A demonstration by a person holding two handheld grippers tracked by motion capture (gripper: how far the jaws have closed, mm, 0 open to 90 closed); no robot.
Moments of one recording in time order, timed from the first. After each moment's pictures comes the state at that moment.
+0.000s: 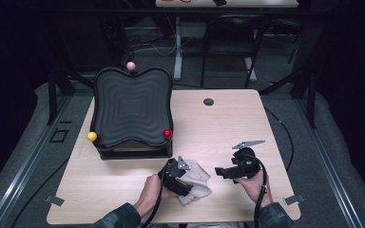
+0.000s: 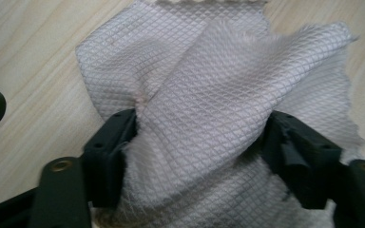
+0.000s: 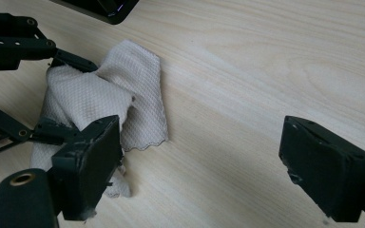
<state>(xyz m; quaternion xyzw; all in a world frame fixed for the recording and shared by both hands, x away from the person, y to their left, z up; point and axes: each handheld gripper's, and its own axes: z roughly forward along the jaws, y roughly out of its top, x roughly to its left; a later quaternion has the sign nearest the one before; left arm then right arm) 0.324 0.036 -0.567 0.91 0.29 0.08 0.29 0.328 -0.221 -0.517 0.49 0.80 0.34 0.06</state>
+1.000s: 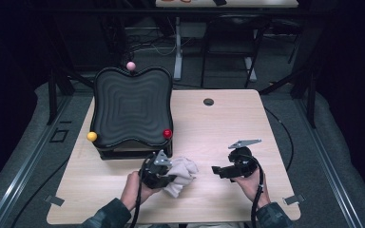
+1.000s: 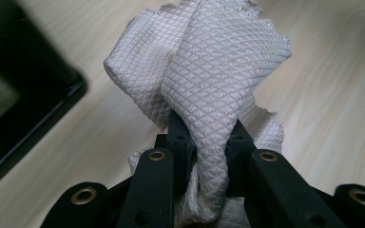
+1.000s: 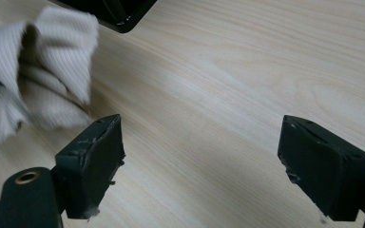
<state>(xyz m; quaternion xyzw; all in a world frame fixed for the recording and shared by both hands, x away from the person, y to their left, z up) 0.315 0.099 -0.519 0.89 0.30 0.08 0.33 0.329 -0.210 -0.513 0.47 0.81 0.35 0.08</state>
